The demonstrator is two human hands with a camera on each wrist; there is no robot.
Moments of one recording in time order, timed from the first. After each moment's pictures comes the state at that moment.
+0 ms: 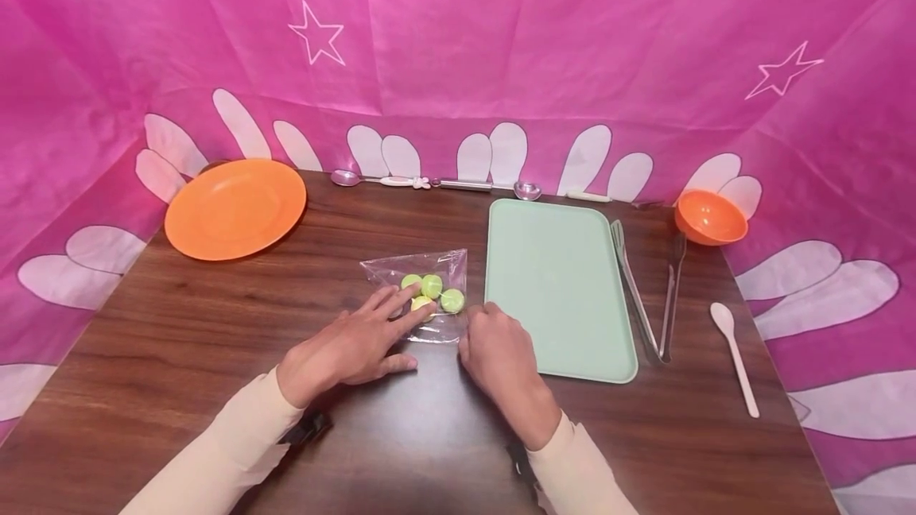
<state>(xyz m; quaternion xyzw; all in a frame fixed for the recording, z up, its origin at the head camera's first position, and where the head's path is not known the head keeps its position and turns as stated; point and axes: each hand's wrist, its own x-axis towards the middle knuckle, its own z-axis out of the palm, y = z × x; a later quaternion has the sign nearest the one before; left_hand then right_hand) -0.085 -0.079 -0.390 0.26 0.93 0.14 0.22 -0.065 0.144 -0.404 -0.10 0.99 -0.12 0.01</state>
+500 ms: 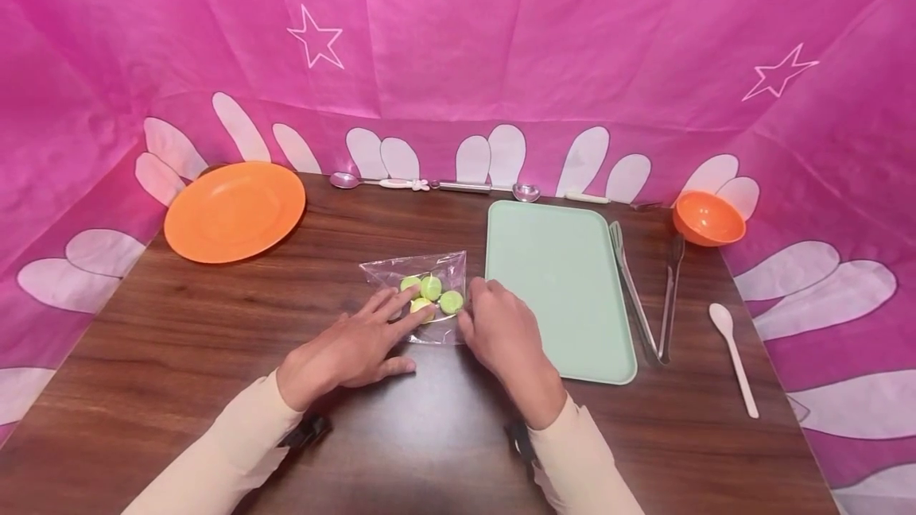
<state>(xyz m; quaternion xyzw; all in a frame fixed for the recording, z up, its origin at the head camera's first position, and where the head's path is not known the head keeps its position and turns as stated) -0.083 -0.078 -0.389 0.26 0.93 0.14 0.21 -0.086 0.148 -0.381 -0.08 0.98 -0.17 0.03</state>
